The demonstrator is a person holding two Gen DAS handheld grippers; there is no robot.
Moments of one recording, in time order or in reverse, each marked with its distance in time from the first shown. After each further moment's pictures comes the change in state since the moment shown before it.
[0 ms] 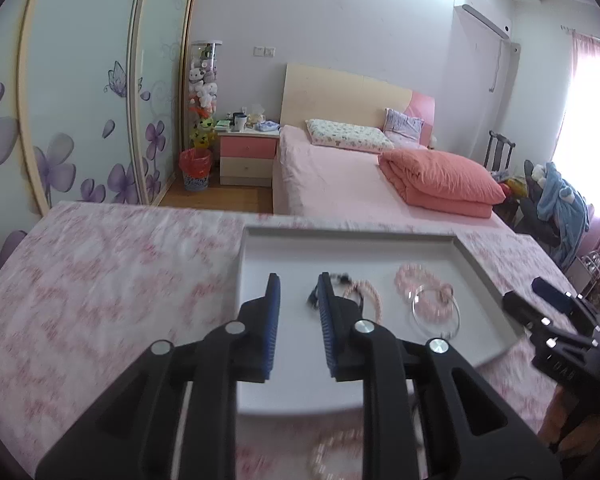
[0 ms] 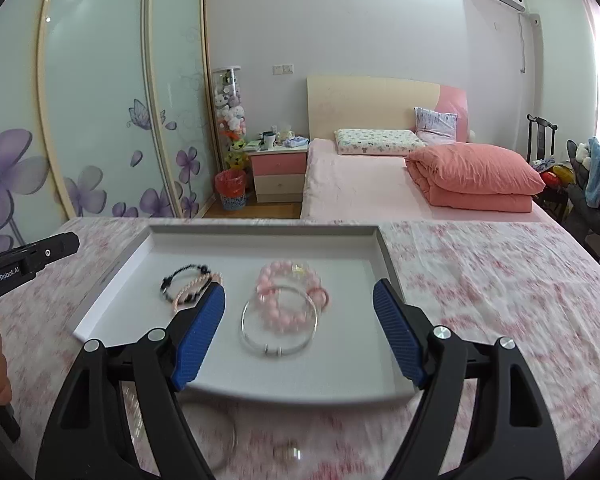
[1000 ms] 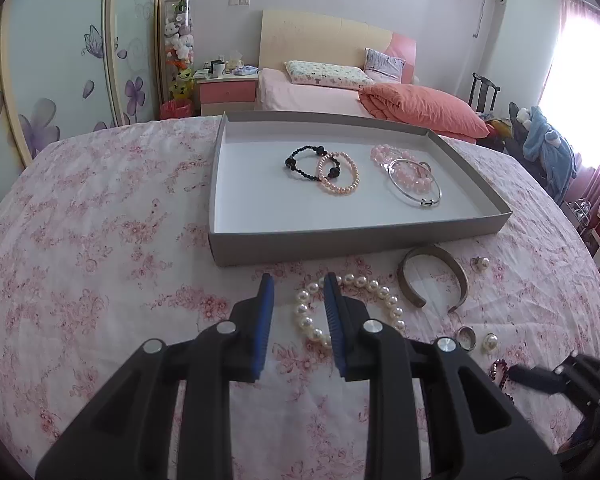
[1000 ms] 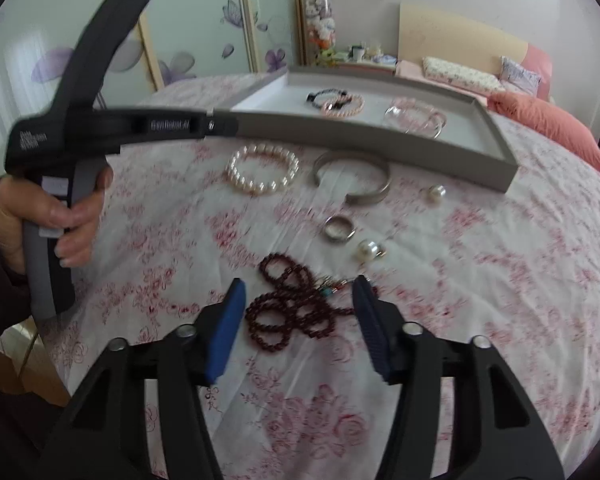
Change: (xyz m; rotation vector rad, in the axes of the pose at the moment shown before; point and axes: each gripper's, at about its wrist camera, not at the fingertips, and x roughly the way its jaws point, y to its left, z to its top) left arm -0.016 -0.010 -0.082 0.064 0.205 -0.052; right arm -0.075 0.065 -0.125 -0.177 0.332 0.250
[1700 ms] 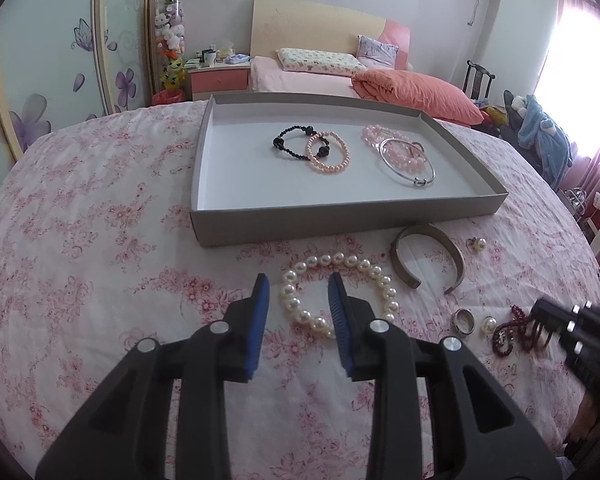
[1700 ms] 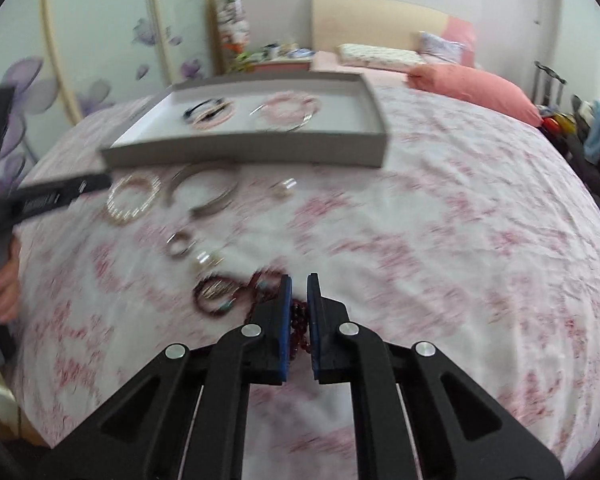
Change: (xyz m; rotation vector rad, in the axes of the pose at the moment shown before) left arm 0.013 -0.003 -0.006 0.019 0.051 -0.022; right arm -0.023 -0.080 -0.004 0.202 -0.028 -0.229
